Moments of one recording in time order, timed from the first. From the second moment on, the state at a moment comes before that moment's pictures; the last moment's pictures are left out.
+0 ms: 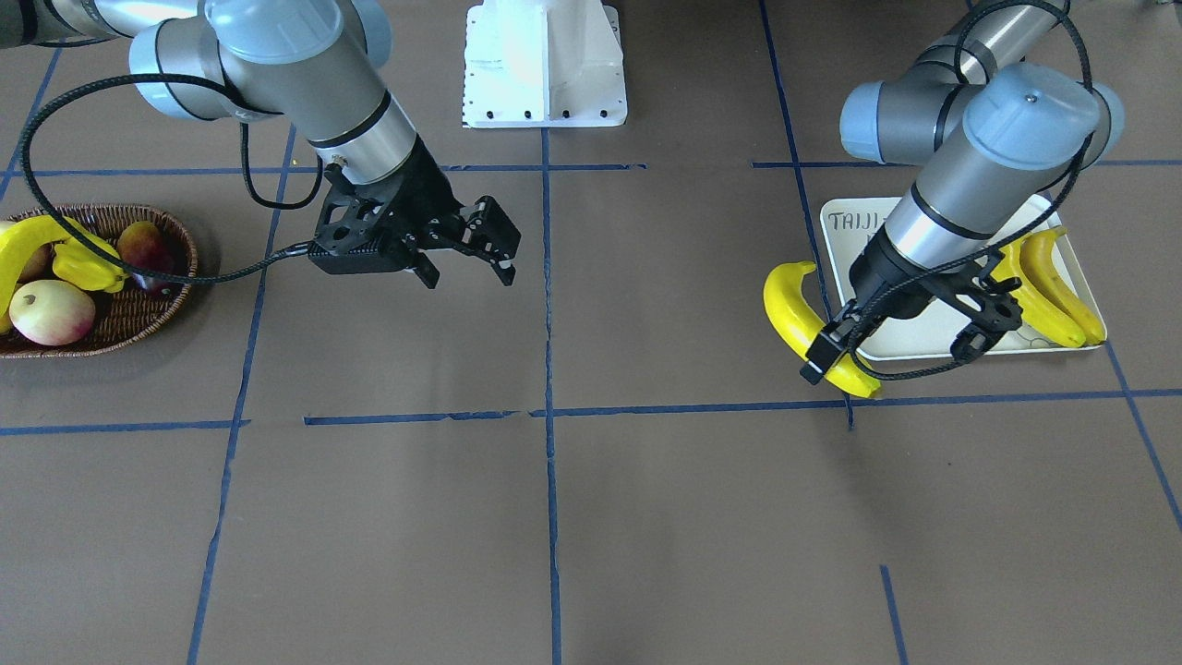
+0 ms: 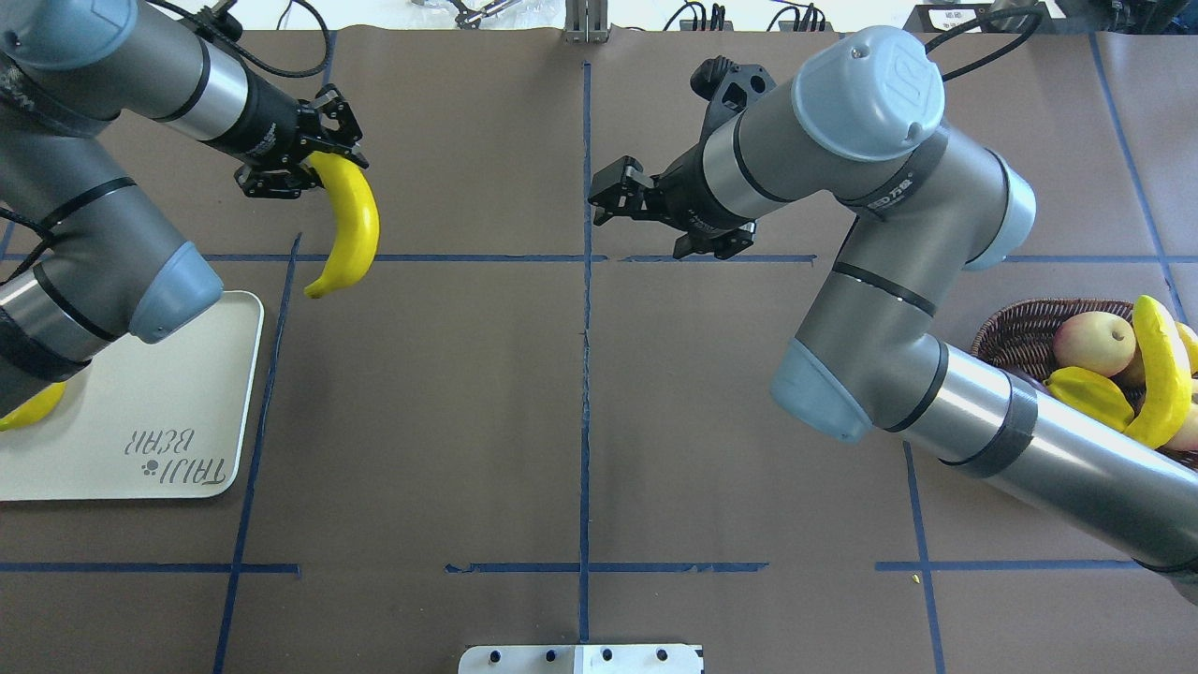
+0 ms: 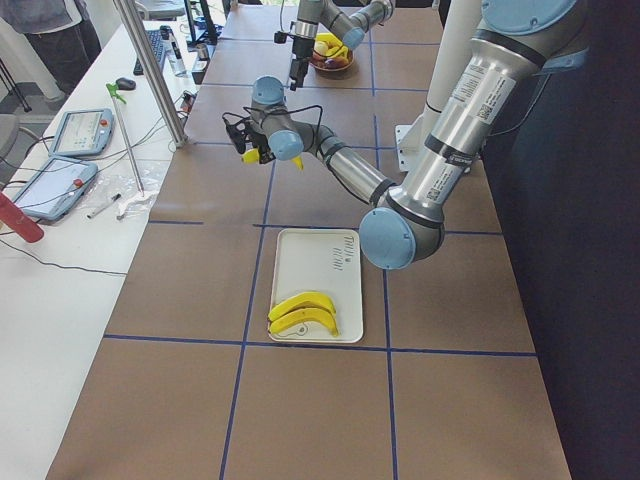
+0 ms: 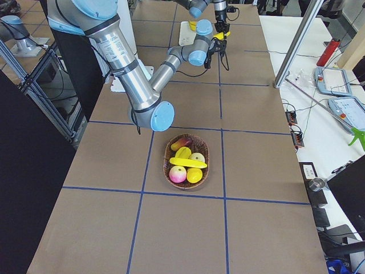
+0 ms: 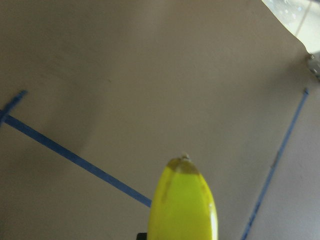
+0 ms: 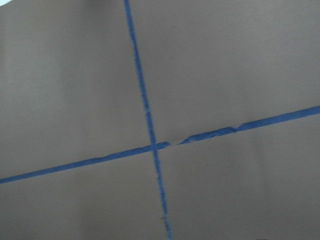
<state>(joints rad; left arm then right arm) -0.96 -2.01 -1.65 -1.93 -2.08 -1.63 0.75 -0.93 1.78 -1.45 2.02 1.37</state>
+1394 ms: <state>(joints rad) -1.00 -1.59 -1.62 -1.95 -2.06 -1.30 0.91 -1.06 1.91 -1.81 2.08 0.88</state>
